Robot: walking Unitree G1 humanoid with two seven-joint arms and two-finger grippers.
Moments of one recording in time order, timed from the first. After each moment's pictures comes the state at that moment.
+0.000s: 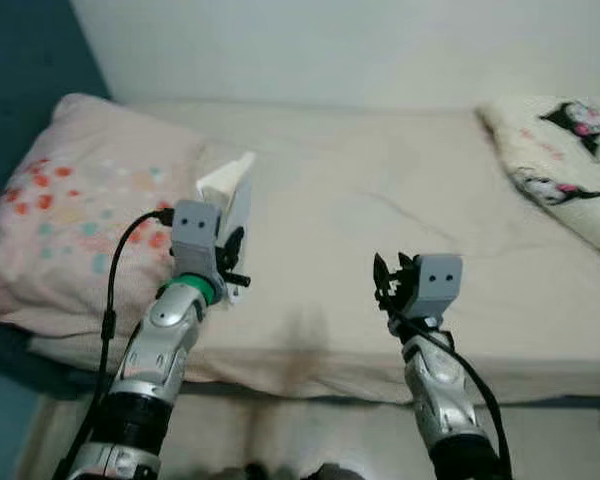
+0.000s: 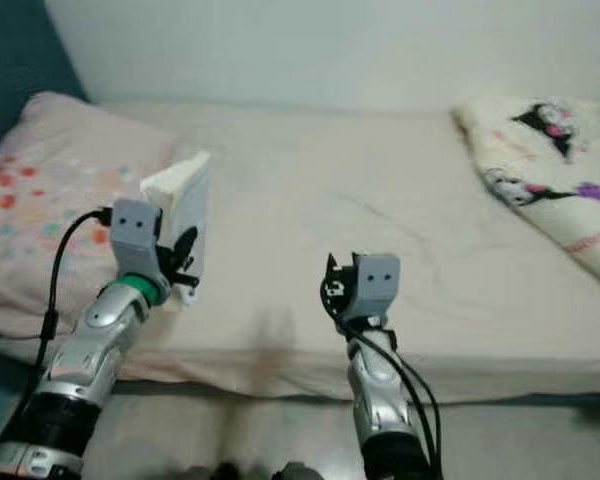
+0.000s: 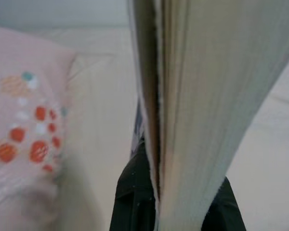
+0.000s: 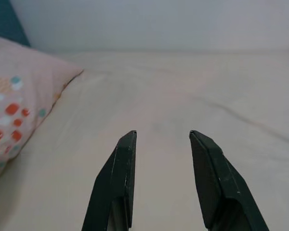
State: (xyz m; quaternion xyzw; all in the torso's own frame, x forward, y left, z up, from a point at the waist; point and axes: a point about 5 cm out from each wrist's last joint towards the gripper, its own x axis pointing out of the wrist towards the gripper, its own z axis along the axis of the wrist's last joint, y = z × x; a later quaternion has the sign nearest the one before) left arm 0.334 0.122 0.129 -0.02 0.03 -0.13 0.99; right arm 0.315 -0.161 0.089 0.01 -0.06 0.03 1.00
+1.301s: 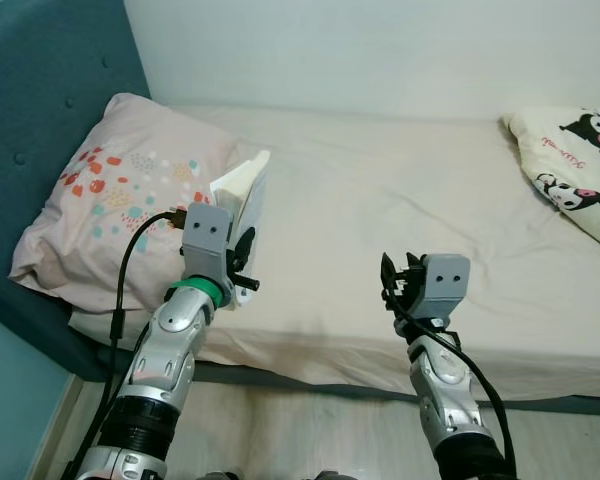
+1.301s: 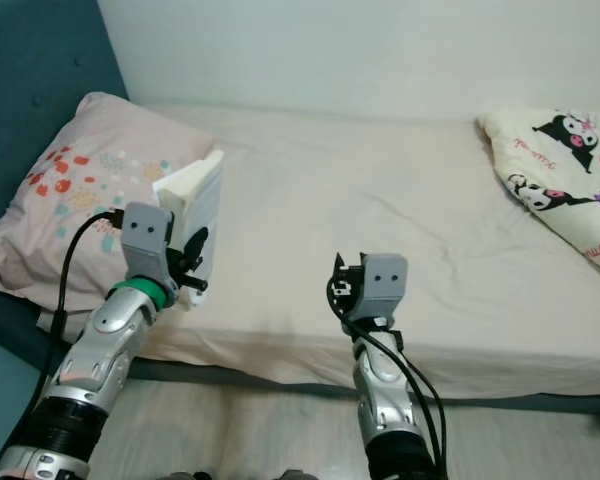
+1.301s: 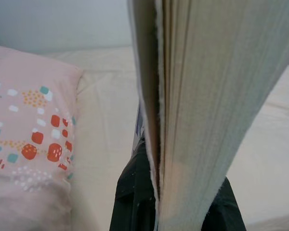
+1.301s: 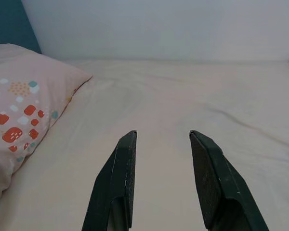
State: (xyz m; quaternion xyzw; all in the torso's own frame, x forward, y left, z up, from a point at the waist) left arm 0.334 0.119 0.134 0.00 -0.01 -0.12 0.99; right arm 0.315 -0.162 0.090 0.01 -0.06 0.03 1.00
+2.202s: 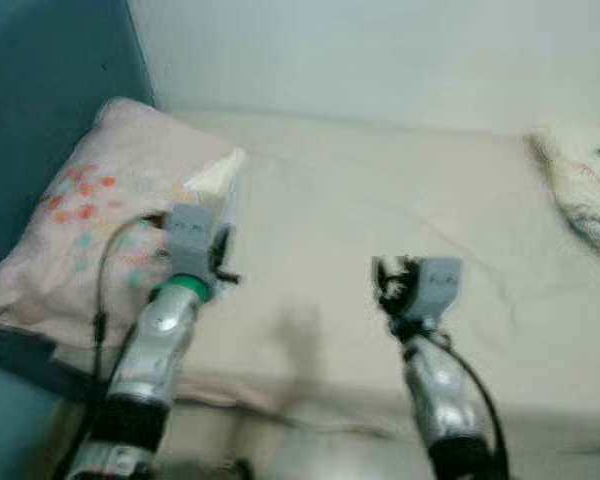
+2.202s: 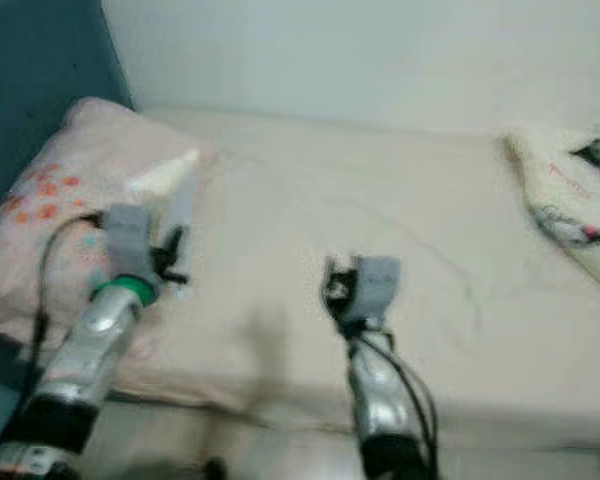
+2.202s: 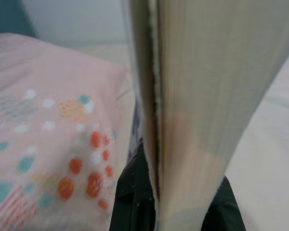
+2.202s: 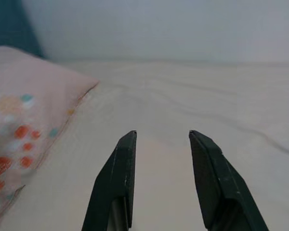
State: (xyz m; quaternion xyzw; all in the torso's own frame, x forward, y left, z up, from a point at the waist) left arm 0.339 0.139 0.131 0.01 -0.01 -0.06 1.00; right arm 0.316 -0.151 0.092 0.02 -0.07 0.05 1.00
